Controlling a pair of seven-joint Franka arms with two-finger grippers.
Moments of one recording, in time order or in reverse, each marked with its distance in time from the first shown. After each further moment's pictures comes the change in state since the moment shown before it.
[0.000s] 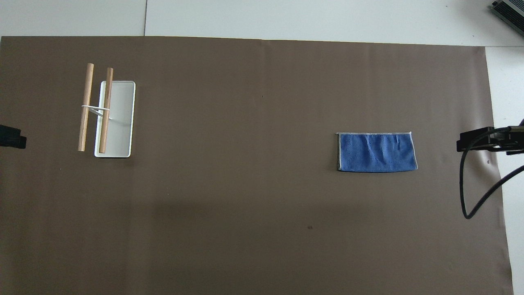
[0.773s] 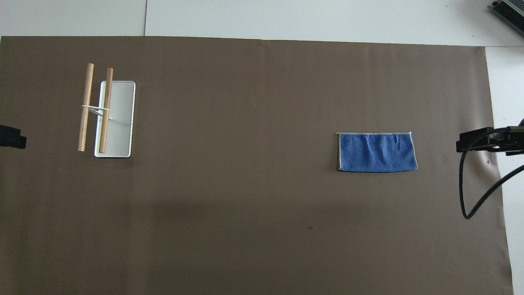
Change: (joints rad) left arm 0.000 0.000 0.000 0.000 0.000 0.000 0.000; right arm 0.000 0.000 0.000 -0.005 0.000 -0.002 0.003
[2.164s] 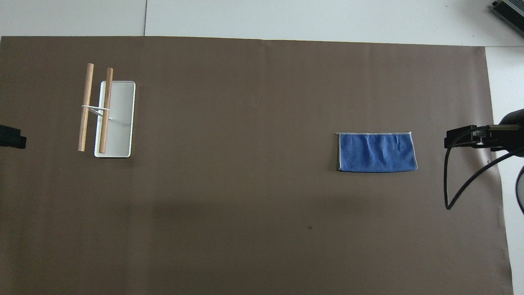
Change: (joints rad) left arm 0.000 0.000 0.000 0.000 0.000 0.000 0.000; right arm 0.001 0.017 0.002 -0.097 0.000 0.144 0.000
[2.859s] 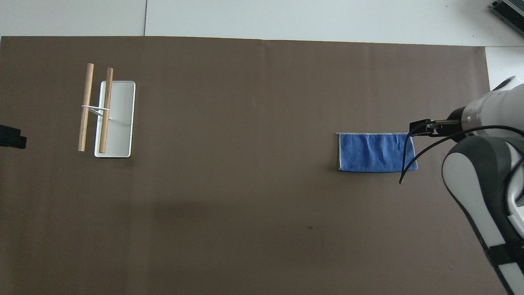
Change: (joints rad) left arm 0.000 0.000 0.000 0.000 0.000 0.000 0.000; right arm 0.061 0.232 0.003 -0.302 0.000 0.619 0.000
